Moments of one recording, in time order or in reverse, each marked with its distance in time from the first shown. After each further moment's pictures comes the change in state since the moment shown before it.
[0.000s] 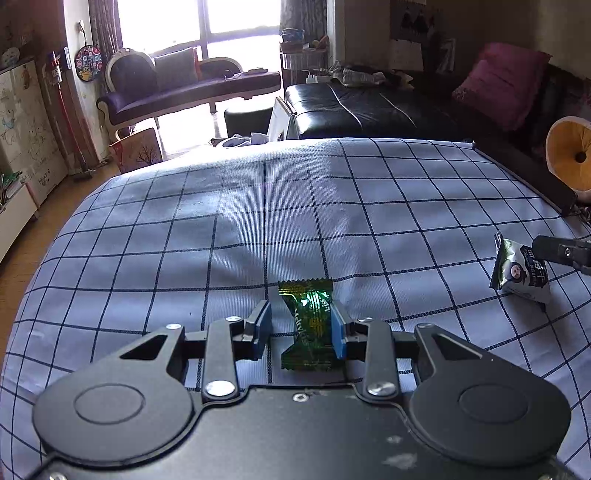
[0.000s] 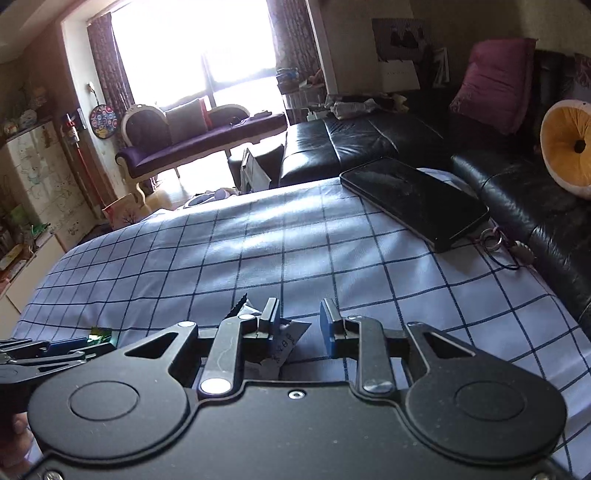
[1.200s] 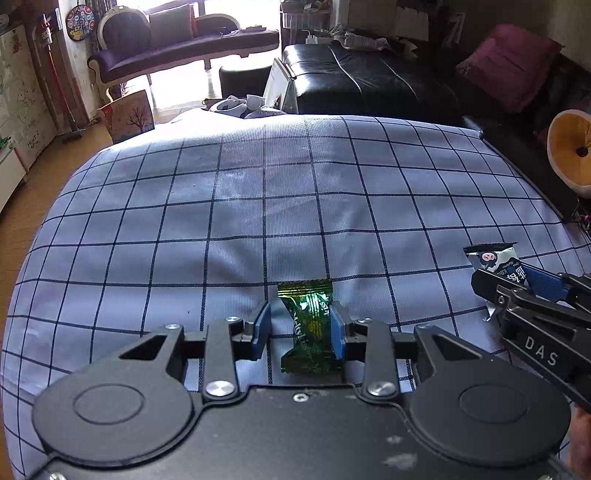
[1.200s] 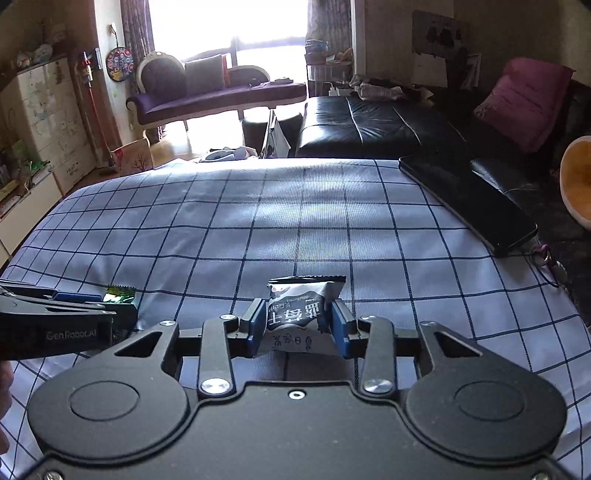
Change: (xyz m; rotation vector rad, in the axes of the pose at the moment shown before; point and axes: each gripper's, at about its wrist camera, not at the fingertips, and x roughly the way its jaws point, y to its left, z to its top) left arm 0.027 0.016 0.037 -0.041 0.151 -0.044; right arm 0.021 0.060 -0.011 -0.166 0.092 -0.074
